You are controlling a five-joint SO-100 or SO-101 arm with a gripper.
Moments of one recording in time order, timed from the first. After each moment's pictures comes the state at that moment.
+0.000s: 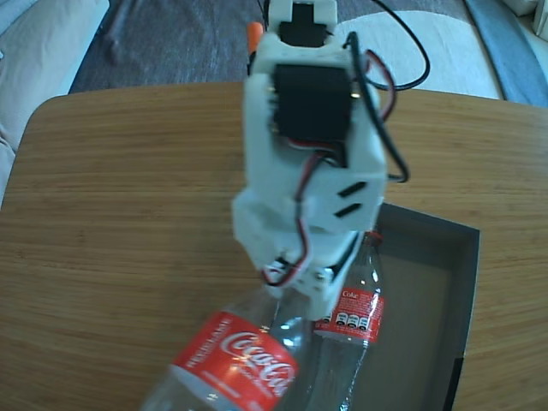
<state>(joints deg) -3.2 65.7 35.4 94.3 -59.1</state>
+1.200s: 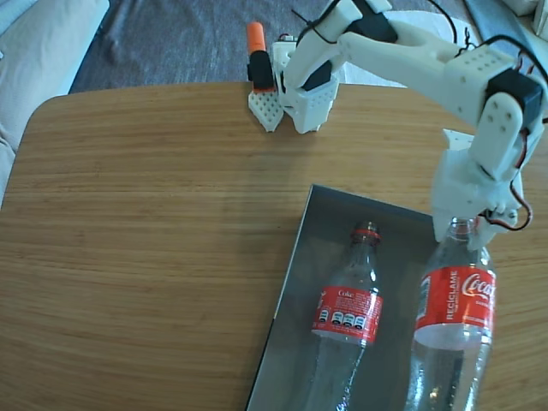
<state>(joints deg) -36.2 65.7 43.5 94.3 -43.5</state>
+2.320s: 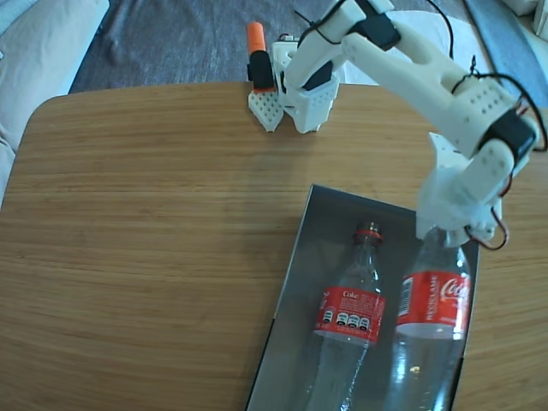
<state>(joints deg) -37.2 63.6 57.0 89.0 -43.9</state>
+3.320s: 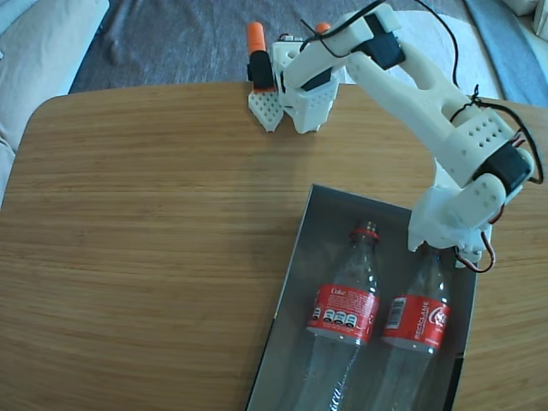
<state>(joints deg) -35.6 57.7 53.4 88.5 -39.8</state>
